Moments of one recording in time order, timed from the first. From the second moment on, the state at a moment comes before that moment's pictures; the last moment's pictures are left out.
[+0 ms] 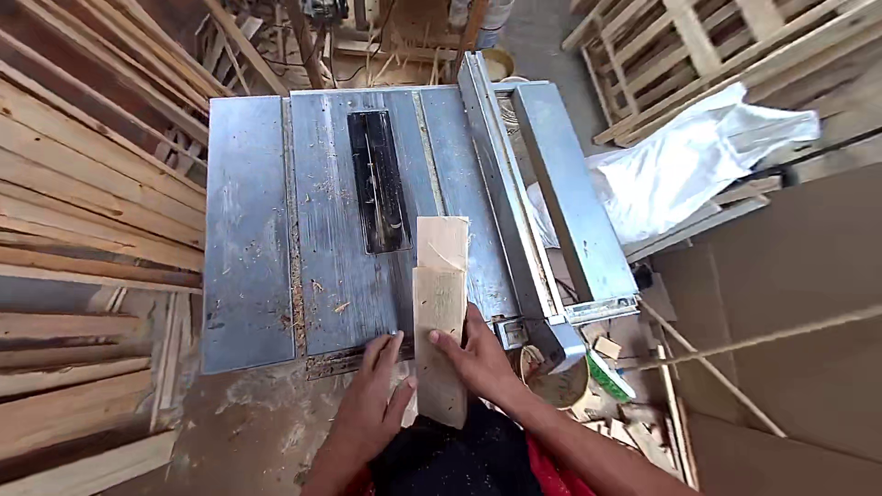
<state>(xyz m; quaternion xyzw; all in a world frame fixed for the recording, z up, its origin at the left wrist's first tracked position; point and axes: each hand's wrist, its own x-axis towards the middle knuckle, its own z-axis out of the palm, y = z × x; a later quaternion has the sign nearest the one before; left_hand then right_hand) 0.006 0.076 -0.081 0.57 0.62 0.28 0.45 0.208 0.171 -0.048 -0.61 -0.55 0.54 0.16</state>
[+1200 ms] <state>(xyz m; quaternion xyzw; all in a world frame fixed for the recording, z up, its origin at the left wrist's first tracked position) -0.238 0.107 -0.087 0.70 0.66 0.24 0.13 0.090 0.148 0.002 -0.72 -0.67 0.17 -0.06</state>
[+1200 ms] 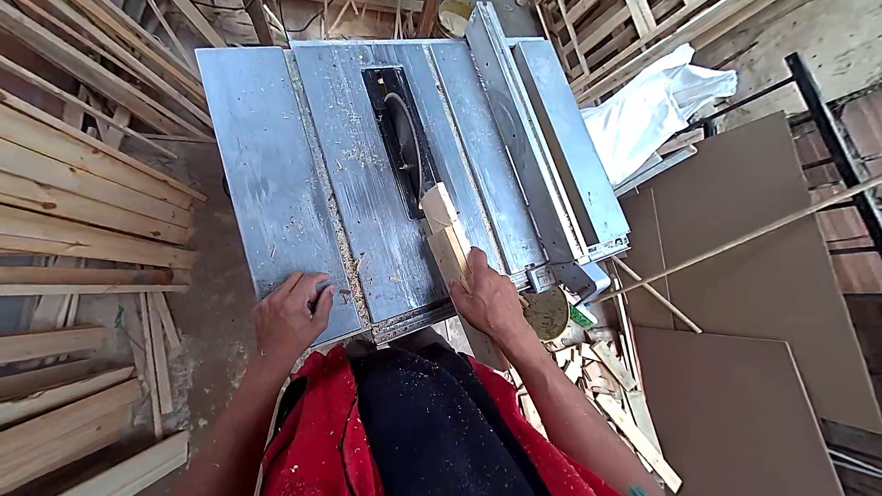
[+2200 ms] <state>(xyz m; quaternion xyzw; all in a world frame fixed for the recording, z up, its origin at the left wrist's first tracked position) -0.238 0.108 -0.089 0.69 0.66 0.26 0.14 0.072 0.149 0.005 -0.74 -0.65 0.16 -0.08</state>
